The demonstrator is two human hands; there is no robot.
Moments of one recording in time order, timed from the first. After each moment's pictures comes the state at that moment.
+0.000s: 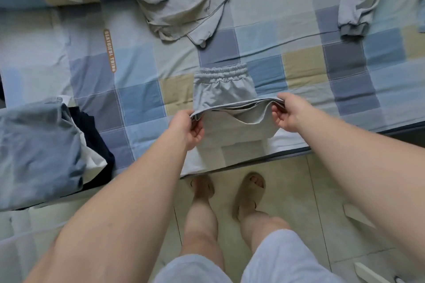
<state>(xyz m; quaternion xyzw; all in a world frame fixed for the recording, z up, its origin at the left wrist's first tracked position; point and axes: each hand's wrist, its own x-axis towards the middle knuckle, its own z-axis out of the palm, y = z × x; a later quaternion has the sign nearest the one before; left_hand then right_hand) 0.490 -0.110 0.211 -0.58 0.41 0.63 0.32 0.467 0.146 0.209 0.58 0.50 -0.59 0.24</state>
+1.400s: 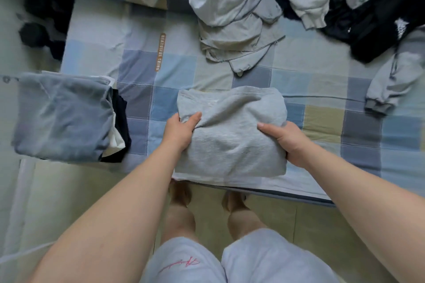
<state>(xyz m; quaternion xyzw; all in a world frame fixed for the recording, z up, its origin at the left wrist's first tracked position) 0.489 -0.162 0.263 -0.43 0.69 0.56 0.16 0.422 0.104 0.281 0.24 0.64 -0.59 0.43</state>
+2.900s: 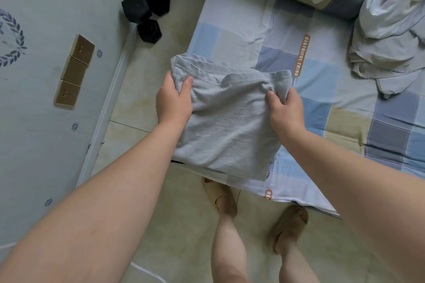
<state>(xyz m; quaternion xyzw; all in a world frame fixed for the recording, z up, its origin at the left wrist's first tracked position) 0.581 -0.664 0.198 -0.42 0.77 0.47 -0.07 0.498 -0.445 0.209 0.13 0.85 -0.47 0.21</state>
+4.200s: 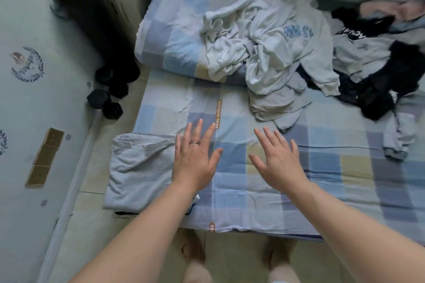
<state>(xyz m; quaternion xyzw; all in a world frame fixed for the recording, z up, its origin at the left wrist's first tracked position) 0.530 -0.440 0.372 -0.08 0.96 0.25 0.10 0.474 -0.223 0.401 -0.12 0.97 -0.09 0.21</state>
